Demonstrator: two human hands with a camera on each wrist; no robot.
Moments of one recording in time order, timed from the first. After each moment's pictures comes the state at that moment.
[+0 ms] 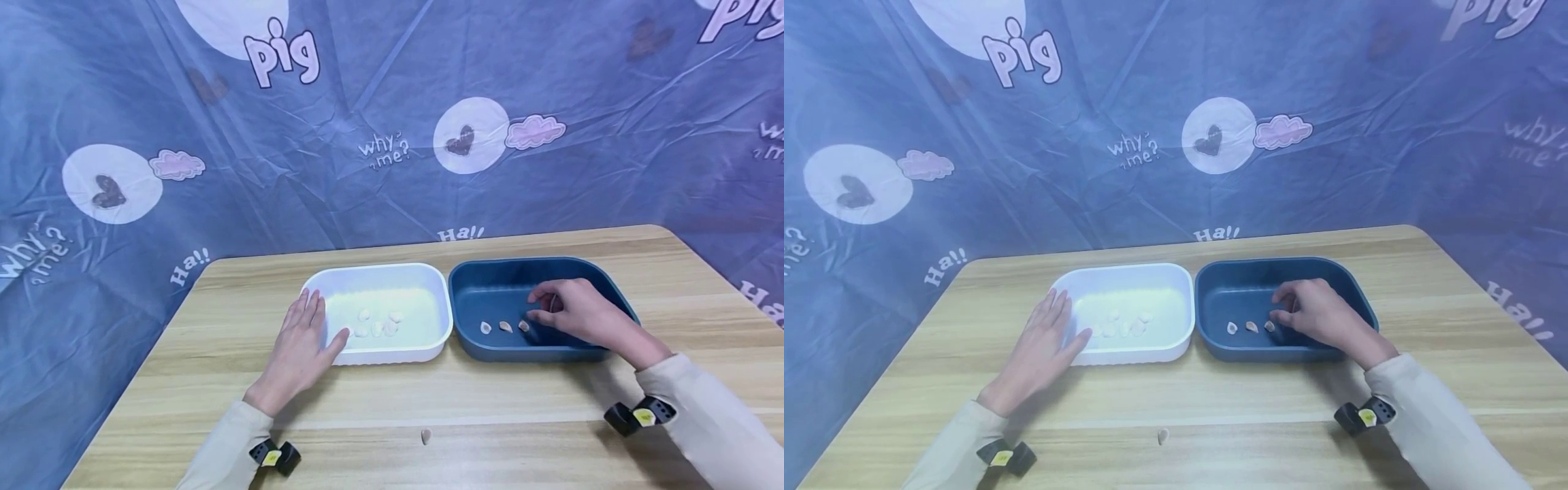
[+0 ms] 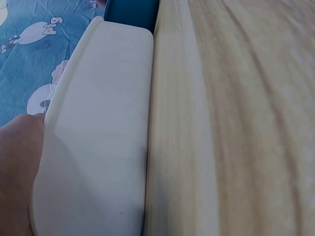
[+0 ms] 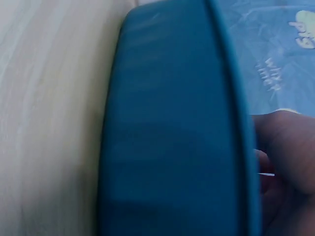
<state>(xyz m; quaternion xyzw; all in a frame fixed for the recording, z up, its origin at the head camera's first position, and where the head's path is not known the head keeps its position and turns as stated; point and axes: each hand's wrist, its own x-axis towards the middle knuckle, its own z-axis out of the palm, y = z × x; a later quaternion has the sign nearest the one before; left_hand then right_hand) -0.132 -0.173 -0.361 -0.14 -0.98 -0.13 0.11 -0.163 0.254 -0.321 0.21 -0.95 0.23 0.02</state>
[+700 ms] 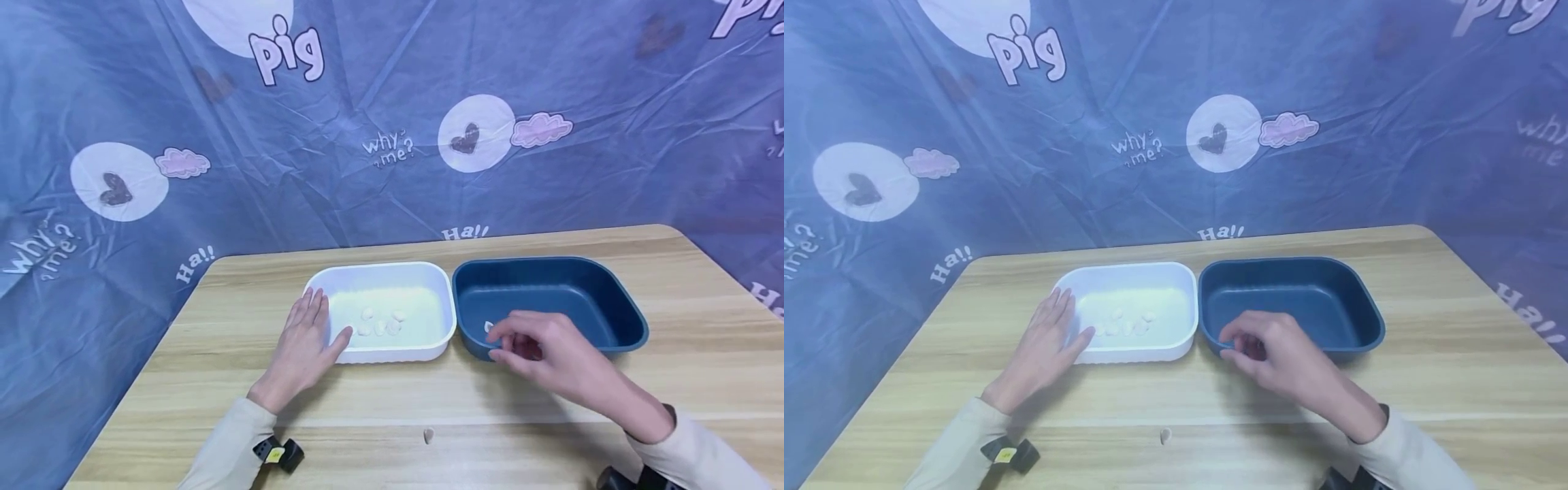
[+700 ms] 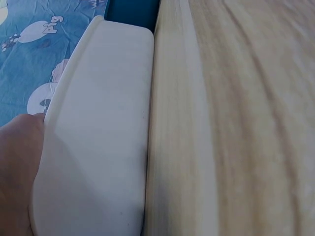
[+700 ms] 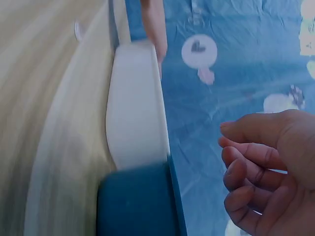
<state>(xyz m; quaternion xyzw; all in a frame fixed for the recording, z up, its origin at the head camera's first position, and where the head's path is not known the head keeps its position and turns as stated) -0.131 -0.173 -0.359 -0.14 -0.98 -0.13 0.10 -0.101 0.188 -0.312 0.37 -0.84 0.35 0.18</state>
